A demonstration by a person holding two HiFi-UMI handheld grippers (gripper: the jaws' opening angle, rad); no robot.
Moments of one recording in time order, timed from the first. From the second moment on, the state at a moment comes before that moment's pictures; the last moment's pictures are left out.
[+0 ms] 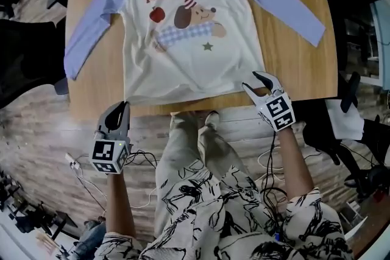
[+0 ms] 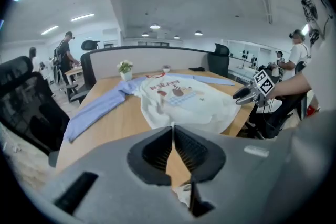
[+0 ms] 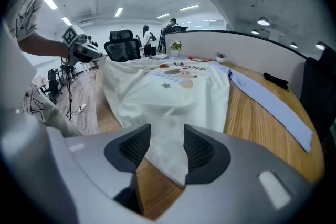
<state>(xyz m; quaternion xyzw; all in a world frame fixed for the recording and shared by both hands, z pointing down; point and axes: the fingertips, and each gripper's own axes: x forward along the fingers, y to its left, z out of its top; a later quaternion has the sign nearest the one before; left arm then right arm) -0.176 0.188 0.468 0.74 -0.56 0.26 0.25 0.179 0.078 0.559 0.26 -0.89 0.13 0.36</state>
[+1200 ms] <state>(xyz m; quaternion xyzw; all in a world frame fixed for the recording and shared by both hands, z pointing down) -0.236 0.258 0.533 0.68 -0.64 0.22 0.30 0.155 0.075 0.511 0.19 -0.91 0.13 0.34</state>
